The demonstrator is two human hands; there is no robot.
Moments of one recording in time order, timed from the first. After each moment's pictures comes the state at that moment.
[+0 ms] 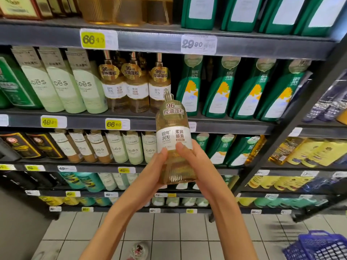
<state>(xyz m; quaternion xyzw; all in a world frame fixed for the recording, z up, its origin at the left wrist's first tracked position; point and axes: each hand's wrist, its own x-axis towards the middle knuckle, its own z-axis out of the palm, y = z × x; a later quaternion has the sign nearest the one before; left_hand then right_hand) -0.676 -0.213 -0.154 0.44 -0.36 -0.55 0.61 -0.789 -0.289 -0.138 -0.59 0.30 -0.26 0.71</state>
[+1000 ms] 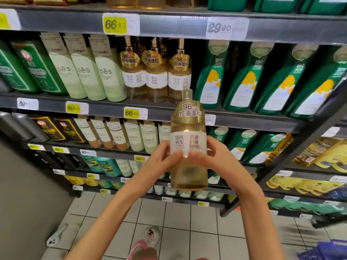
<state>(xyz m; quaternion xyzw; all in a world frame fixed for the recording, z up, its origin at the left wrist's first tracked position) -0.653 -0.204 -0.154 0.59 -0.40 -0.45 0.54 -0.797 -0.310 -0.140 -0.72 0.29 -0.18 0.60</state>
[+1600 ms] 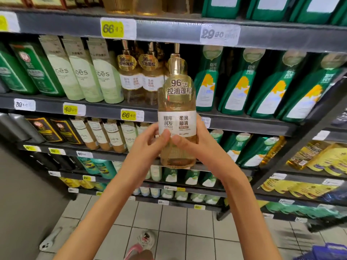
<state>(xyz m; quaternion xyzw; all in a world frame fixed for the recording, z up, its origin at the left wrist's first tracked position) -0.657 -0.205 -0.118 0.58 -0.39 -0.36 0.62 -0.778 -0.302 -0.107 -0.72 0.21 -0.23 0.62</state>
